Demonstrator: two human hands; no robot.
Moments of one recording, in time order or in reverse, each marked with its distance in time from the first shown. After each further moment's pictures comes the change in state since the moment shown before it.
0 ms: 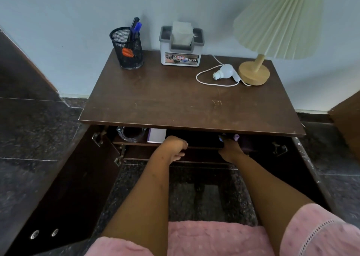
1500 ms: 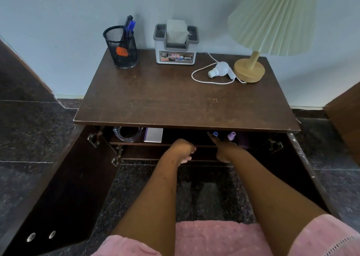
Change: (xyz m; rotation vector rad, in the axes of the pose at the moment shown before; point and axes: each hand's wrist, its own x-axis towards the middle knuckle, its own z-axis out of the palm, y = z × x) left_hand -0.009 0.001 0.033 0.121 -0.037 -0.011; right_hand -0.032 -0.028 -0.025 -0.353 -0.276 0.006
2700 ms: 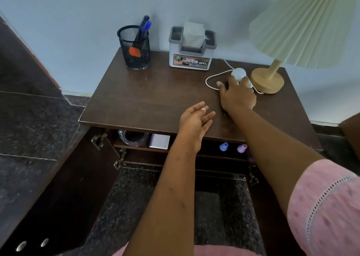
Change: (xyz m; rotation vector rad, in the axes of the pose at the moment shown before) left_hand -0.030 0.061 -0.015 -0.949 -0.010 0.453; right_hand 0.039 -0.046 -0.130 0.186 0.948 0.137
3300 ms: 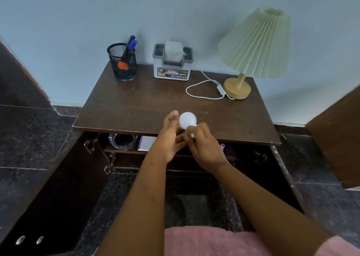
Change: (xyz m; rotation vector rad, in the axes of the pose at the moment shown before) left_hand -0.039 -0.003 -0.022 0.190 -0.122 -0.022; right_hand -0.159 0.031 -0.028 0.507 -0.097 -0.646
